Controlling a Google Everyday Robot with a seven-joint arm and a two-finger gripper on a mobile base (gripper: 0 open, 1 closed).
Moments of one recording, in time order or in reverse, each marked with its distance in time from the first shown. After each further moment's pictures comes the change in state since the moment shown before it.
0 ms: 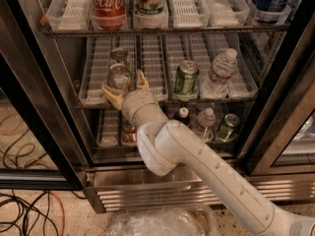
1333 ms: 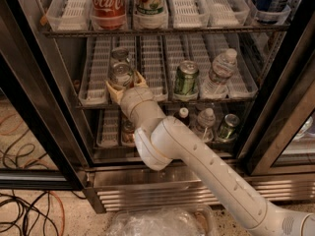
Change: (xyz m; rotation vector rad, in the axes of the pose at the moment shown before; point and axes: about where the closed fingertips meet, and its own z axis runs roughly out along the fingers) arm 0.003 -0.010 0.015 0.035 0.003 0.010
